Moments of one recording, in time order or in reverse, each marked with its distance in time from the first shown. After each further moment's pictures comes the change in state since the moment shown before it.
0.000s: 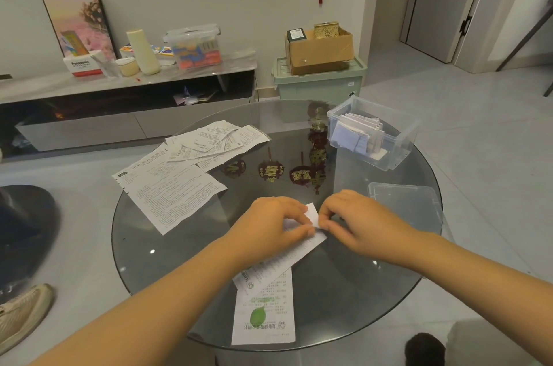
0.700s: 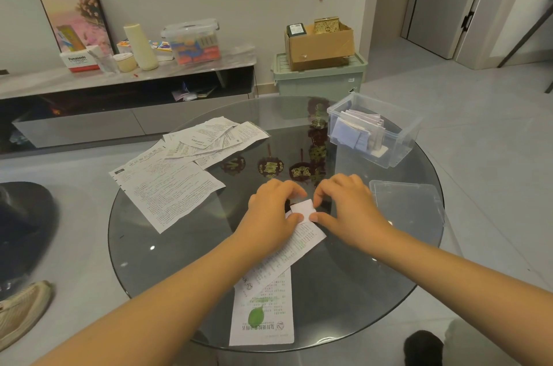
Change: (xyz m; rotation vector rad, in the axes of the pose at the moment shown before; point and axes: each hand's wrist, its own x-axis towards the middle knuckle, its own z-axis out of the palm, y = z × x) left_hand 0.012 0.002 0.011 -0.047 0.158 -0.186; right_hand 0.023 -0.003 0.021 0.058 0.188 0.250
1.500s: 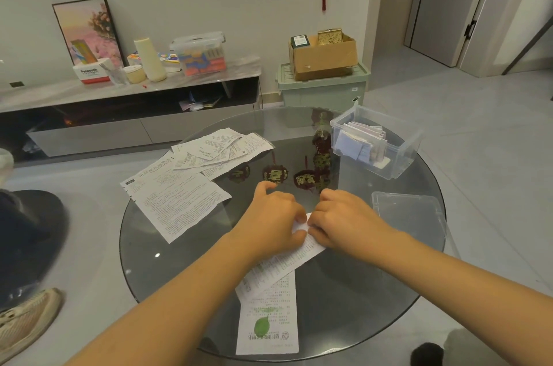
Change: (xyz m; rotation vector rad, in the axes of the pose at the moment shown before) left_hand 0.007 0.005 -0.020 0.502 -0.131 0.244; right_hand 0.009 -0.007 -0.010 -0.524 -0.041 -0.496
